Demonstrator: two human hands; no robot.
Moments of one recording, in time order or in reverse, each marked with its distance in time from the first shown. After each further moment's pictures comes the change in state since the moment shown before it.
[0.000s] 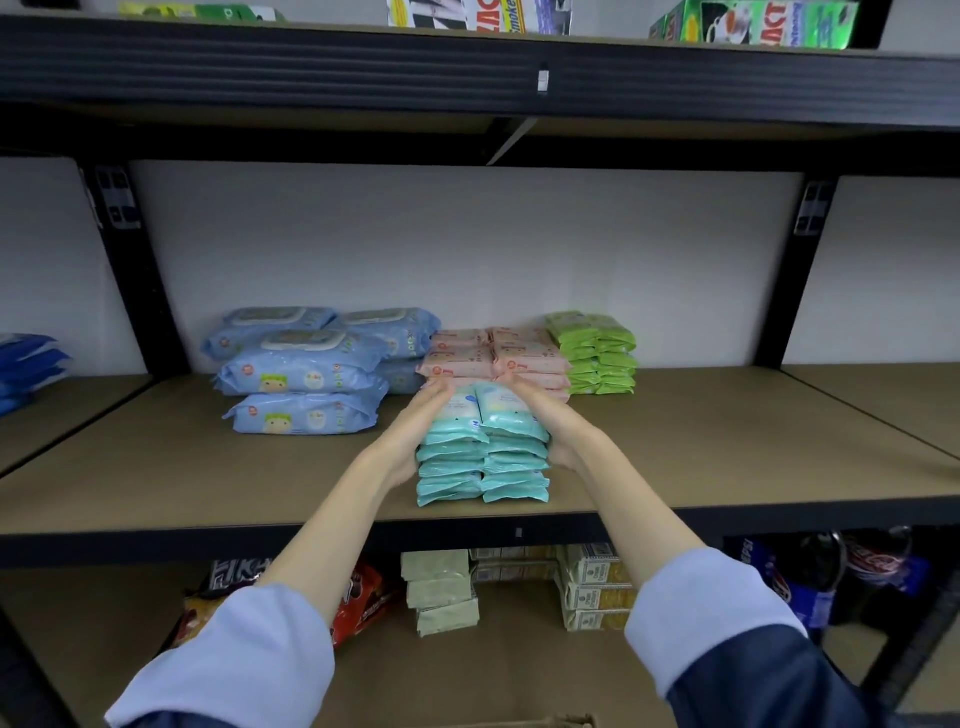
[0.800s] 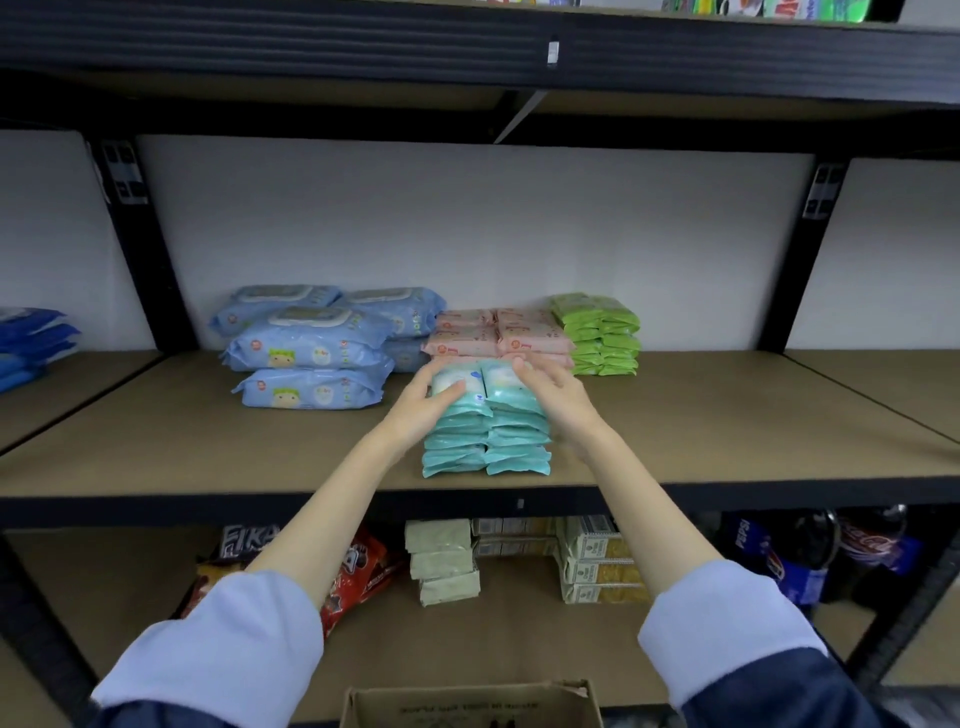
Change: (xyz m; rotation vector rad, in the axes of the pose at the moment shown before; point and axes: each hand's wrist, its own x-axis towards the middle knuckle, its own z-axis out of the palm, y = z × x) left_hand -0.027 0.005 0.009 0.410 0.154 0.196; right_hand -0.041 0.006 0.004 -0.213 0.238 -0.290
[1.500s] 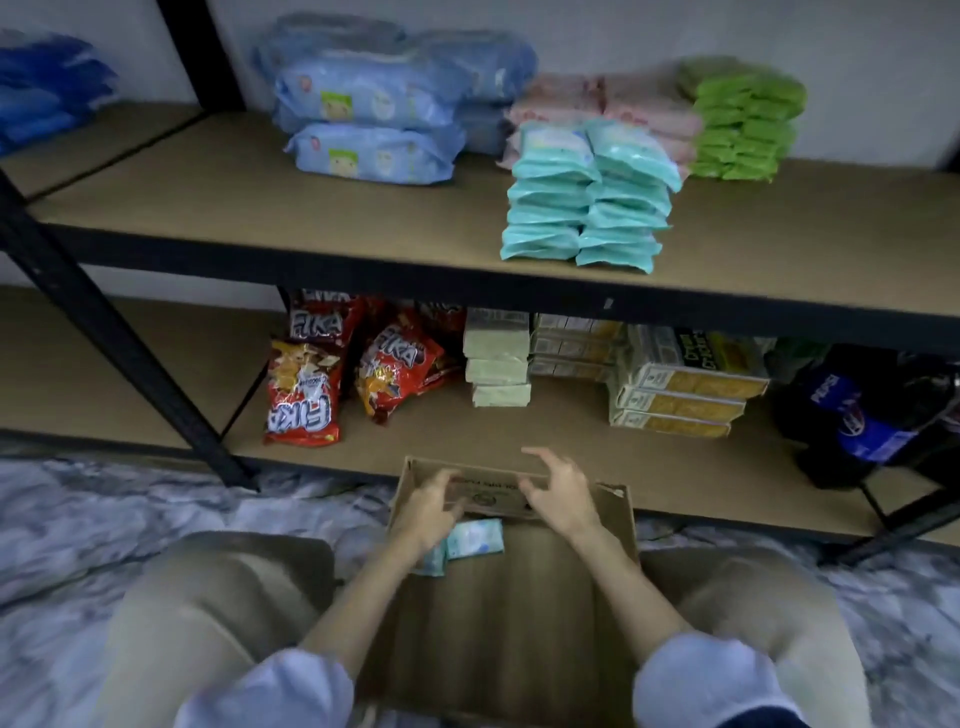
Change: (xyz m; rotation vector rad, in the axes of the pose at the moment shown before) left_hand -0.212 -0.248 0.045 0.459 -0.169 -0.505; right_hand -0.164 0.230 0.080 -0.644 -0.299 0.248
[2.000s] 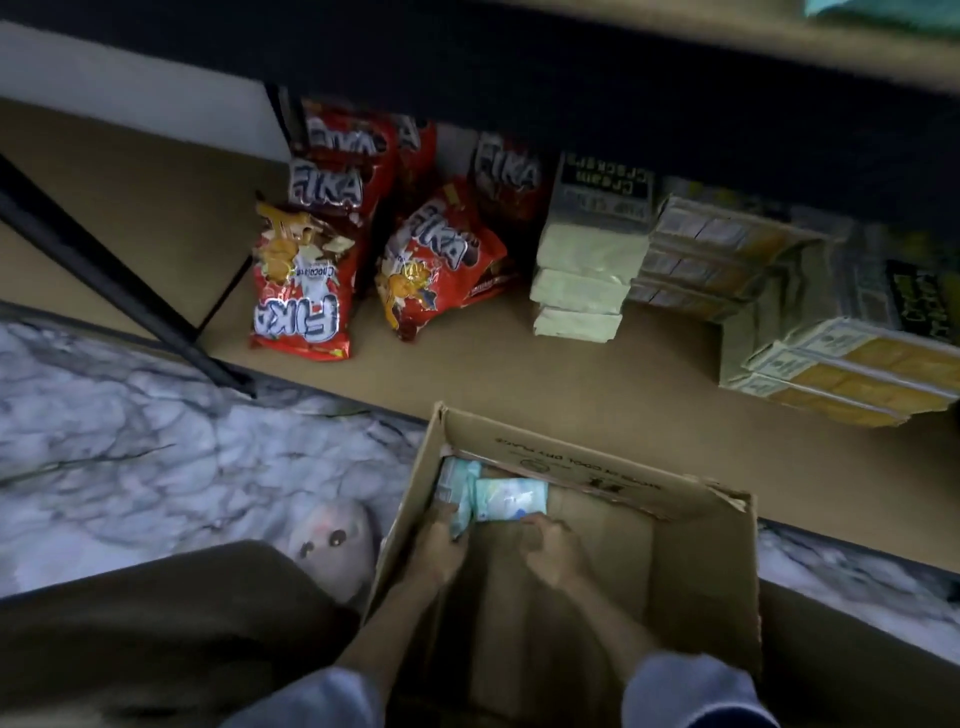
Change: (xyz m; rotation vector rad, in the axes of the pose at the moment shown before) left_hand 0.076 -0.161 0.127 -0.319 -0.008 -0.459; right_hand 0.082 0.120 0.186 -0.218 -0.477 0.212
